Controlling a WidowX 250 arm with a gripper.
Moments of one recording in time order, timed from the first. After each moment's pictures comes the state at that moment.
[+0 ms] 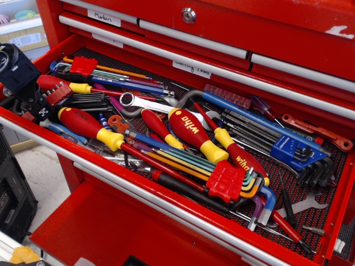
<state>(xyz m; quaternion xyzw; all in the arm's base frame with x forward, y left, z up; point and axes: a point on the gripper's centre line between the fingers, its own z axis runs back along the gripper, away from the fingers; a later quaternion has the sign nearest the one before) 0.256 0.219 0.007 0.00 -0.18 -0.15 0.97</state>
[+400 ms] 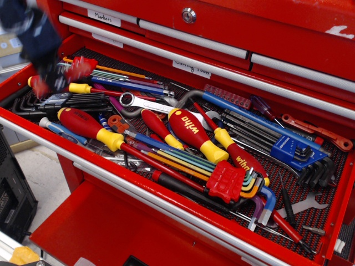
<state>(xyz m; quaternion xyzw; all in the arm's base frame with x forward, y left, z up) 0.276 0.178 0.083 0.05 -0.13 -0.21 0.97</state>
